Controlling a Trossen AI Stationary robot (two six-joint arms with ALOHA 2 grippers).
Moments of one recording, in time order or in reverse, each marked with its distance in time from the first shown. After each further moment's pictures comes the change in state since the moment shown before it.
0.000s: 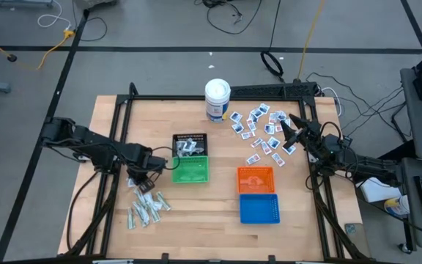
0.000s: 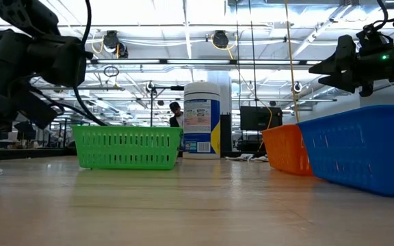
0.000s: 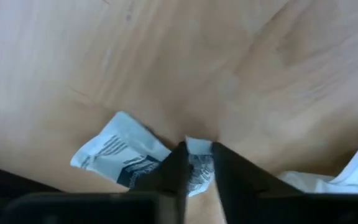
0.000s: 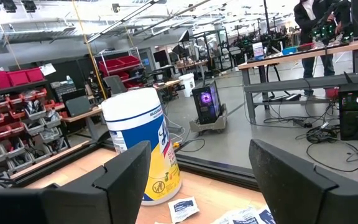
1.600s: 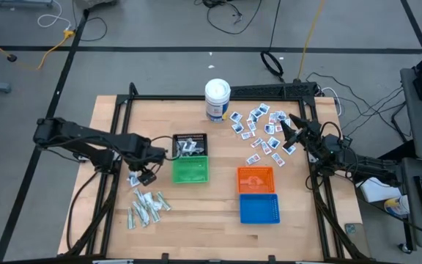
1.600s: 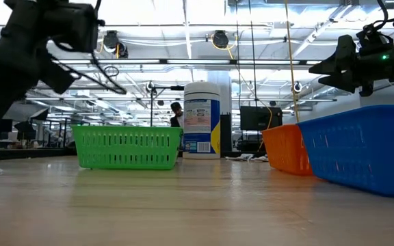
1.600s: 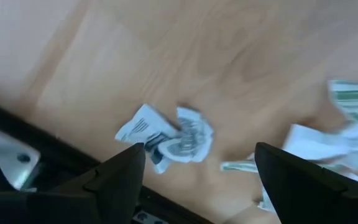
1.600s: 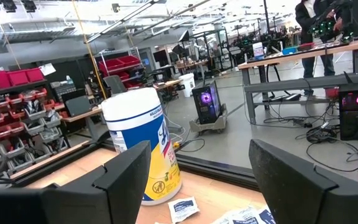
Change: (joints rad) left arm 0.066 -0.093 0.204 -0.296 -0.110 0.006; right arm 0.000 0.000 0.000 0.000 0.000 0.000
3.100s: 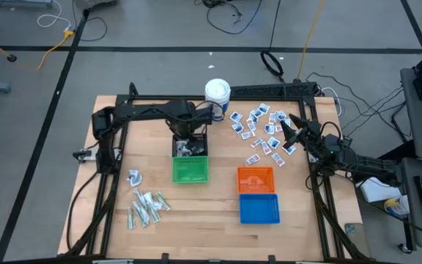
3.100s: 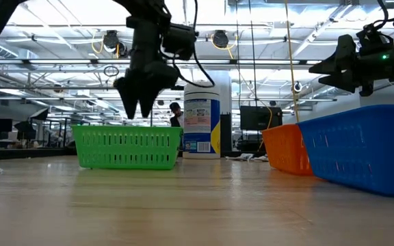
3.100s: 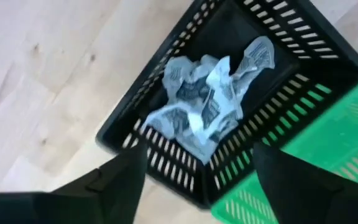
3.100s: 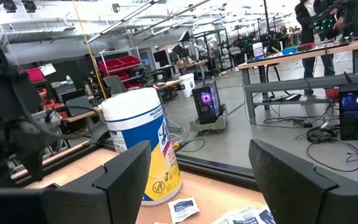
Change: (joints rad) left arm 0.347 0.628 0.808 -0.074 -0.159 0.320; right arm 0.000 0.000 0.000 0.000 0.000 0.000
